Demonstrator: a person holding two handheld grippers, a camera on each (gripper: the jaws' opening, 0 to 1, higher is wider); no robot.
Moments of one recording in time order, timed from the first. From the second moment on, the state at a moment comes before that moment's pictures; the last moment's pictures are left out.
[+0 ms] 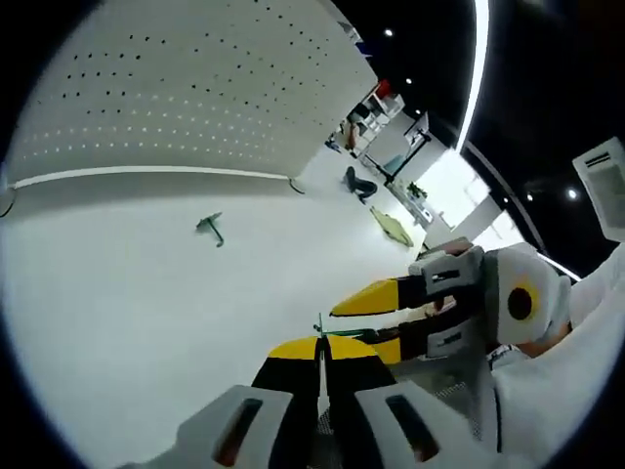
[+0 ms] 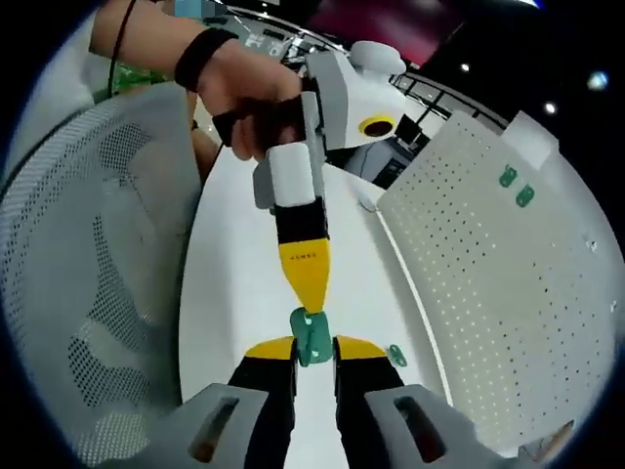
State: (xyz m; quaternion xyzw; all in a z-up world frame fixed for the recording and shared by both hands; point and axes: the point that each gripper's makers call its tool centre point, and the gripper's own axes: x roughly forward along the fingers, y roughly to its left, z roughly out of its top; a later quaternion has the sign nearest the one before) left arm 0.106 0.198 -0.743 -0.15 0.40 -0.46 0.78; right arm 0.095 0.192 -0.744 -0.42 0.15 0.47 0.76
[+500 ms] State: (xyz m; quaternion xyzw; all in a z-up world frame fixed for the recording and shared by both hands) left arm 0.105 0.198 -0.742 -0.16 0.42 -0.47 0.76; right arm 0.091 0.195 -0.747 -0.43 0.15 0.48 0.75
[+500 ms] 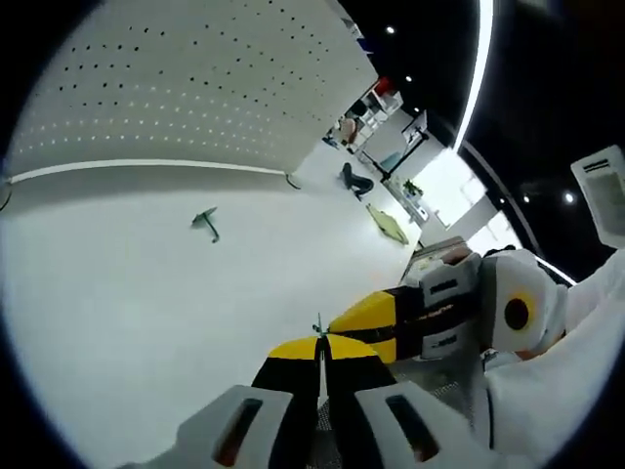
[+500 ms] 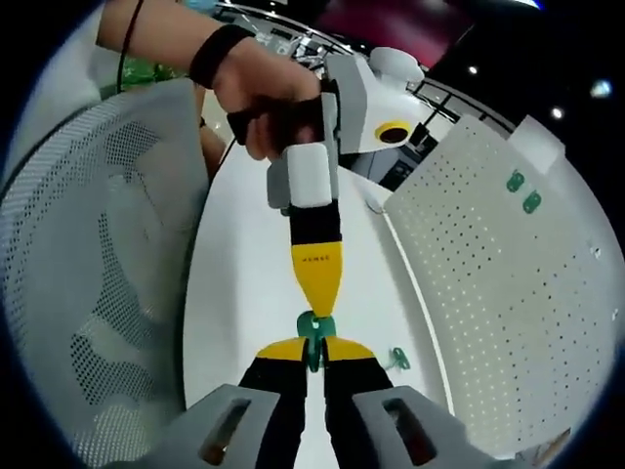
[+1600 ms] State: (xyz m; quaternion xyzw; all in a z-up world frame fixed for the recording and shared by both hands) left arm 0.129 0.207 -0.711 -0.13 0.28 -0.47 0.83; right arm 0.100 0.200 -0.731 -0.42 0.14 0.45 0.78
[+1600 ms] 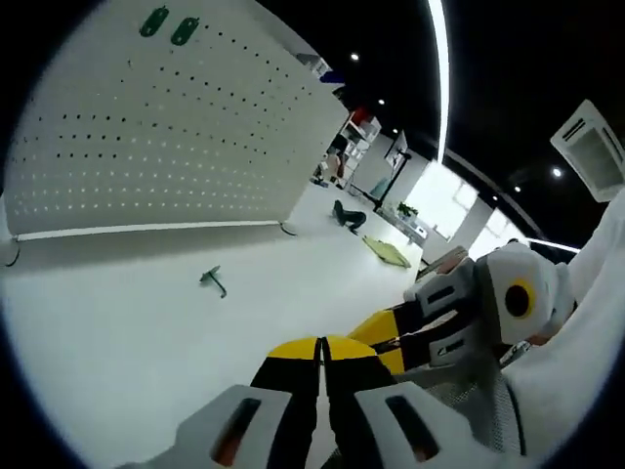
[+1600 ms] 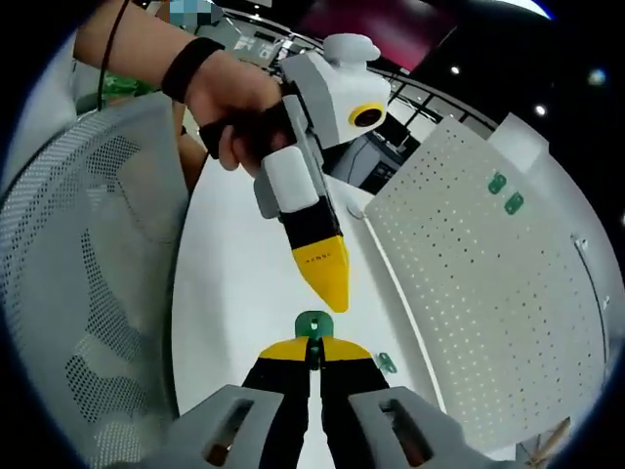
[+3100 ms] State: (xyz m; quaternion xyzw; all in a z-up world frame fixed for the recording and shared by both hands) left arm 0.119 0.225 -0.691 -0.08 0.18 -0.46 0.87; right arm 0.153 0.178 -0.664 -0.20 0.14 0.31 0.92
